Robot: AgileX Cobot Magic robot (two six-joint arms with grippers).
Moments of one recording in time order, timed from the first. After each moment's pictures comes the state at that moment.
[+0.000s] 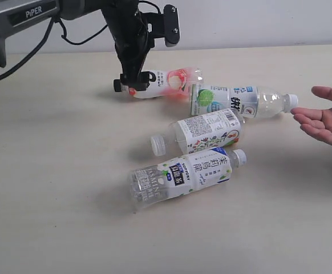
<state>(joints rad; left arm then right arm) -0.56 2.41 -2.19 0.11 1.03 1.00 0.24 0.01 0.00 0.11 0.29 -0.04</state>
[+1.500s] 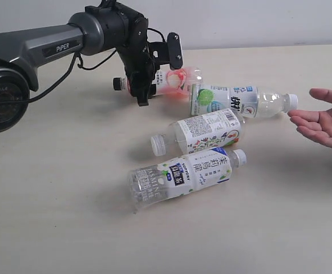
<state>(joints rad) -0.56 2.55 -2.19 0.17 0.83 0.91 0.24 0.01 0.00 0.11 0.29 -0.04</state>
